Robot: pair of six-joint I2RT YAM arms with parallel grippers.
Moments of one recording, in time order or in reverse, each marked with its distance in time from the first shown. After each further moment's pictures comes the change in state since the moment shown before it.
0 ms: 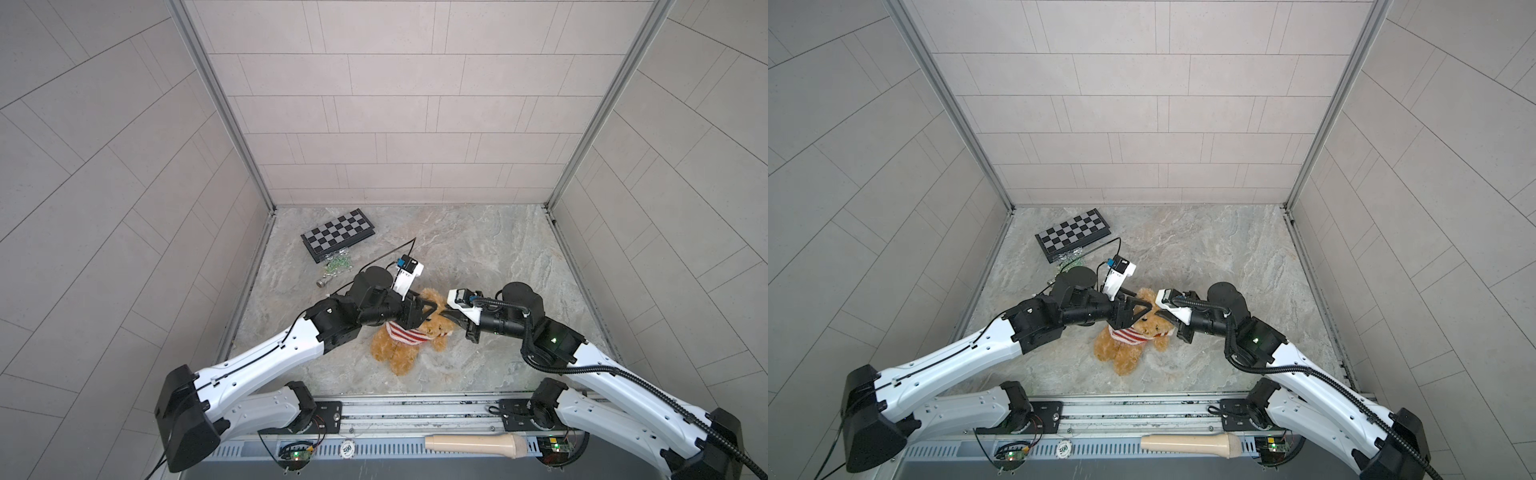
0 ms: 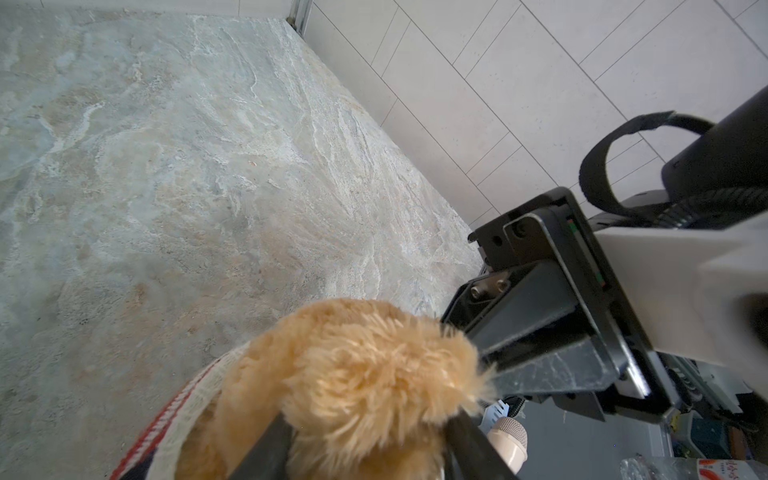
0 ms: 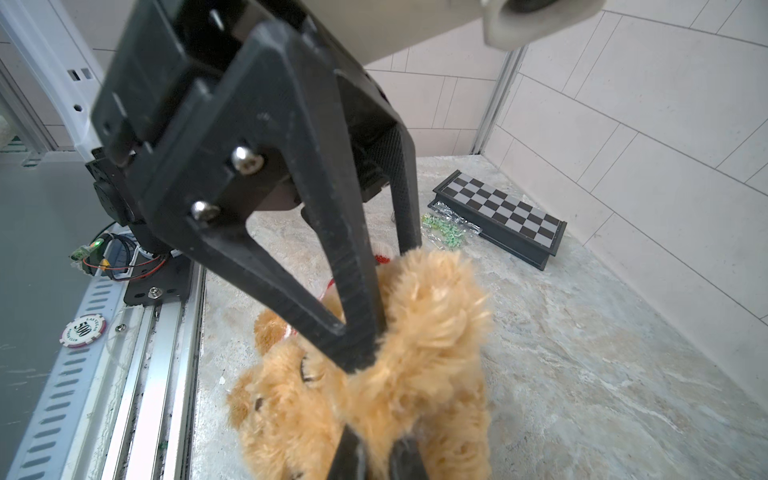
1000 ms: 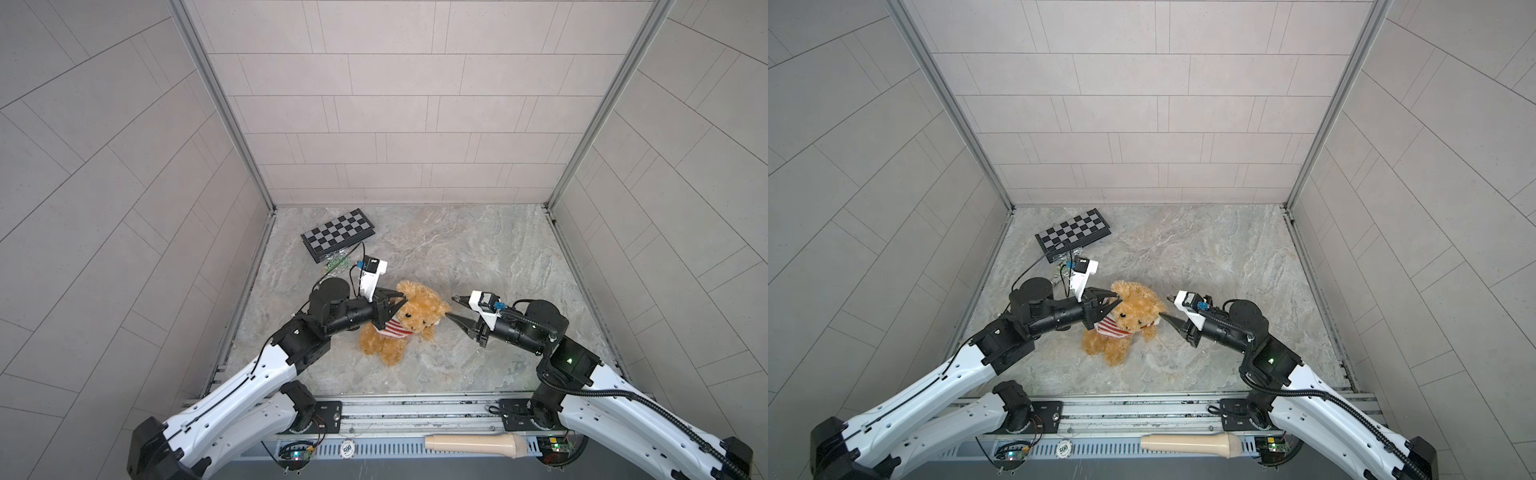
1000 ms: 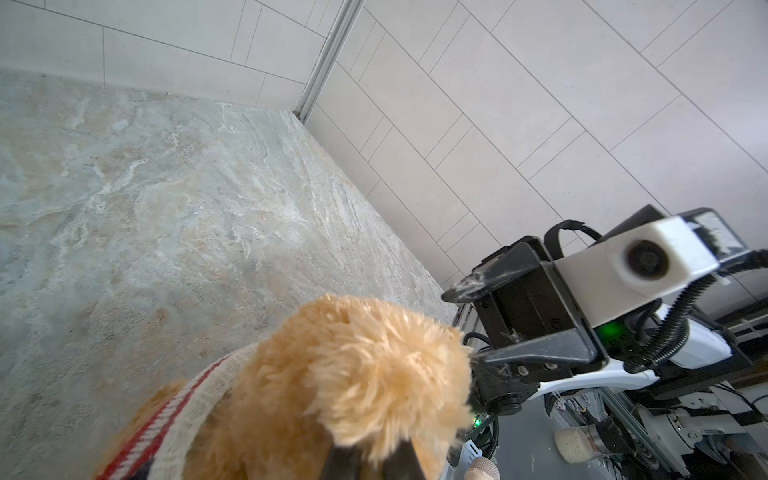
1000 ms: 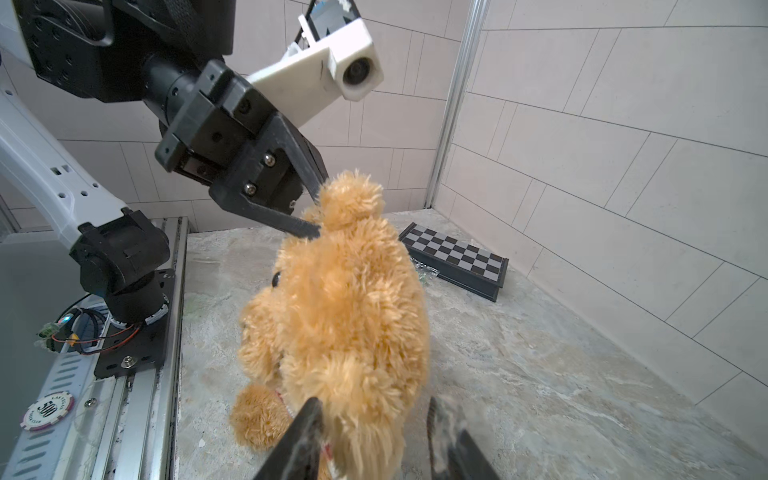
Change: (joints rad) left arm 0.184 -0.298 -0.241 0.199 0.135 -0.094; right arm 0.007 -0.199 -0.135 0.153 0.097 0.127
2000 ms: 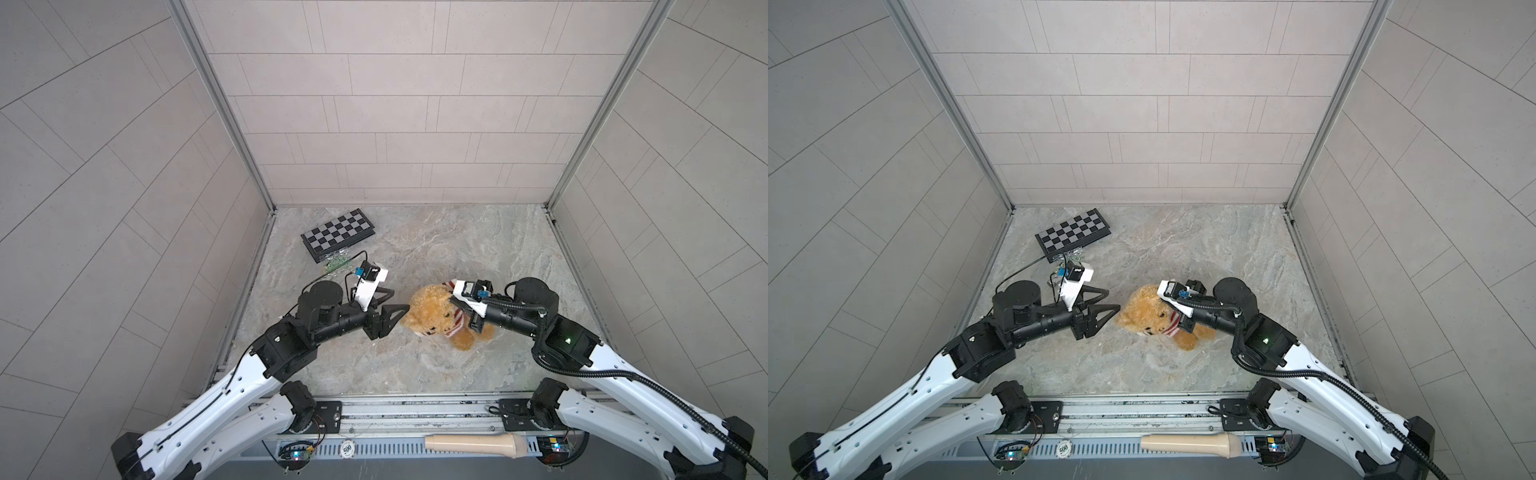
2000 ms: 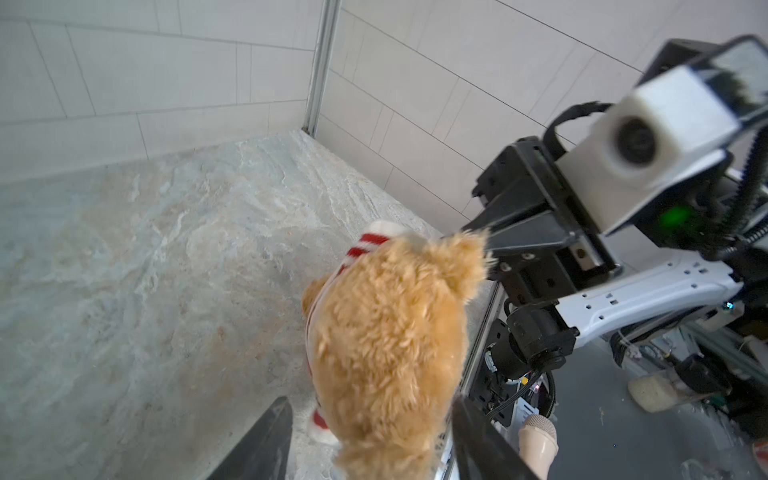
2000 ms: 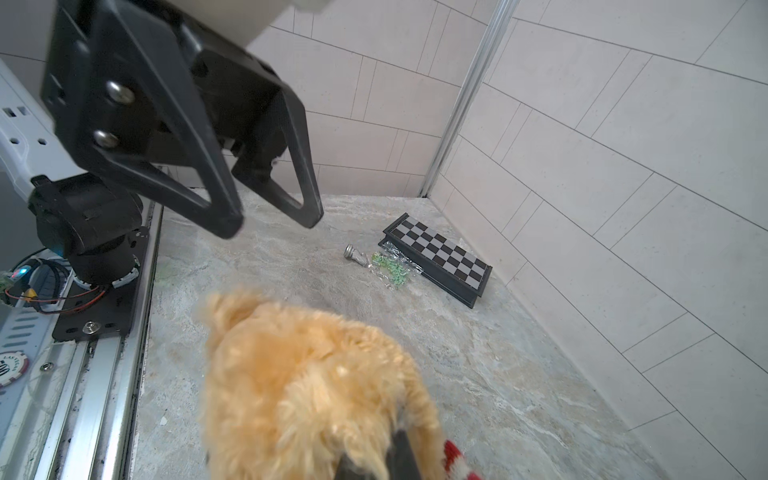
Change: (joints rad) left arm -0.110 -0.071 0.168 -0.292 -0.137 0.306; right arm 0.024 0.182 0.266 -0.198 0.030 -0.207
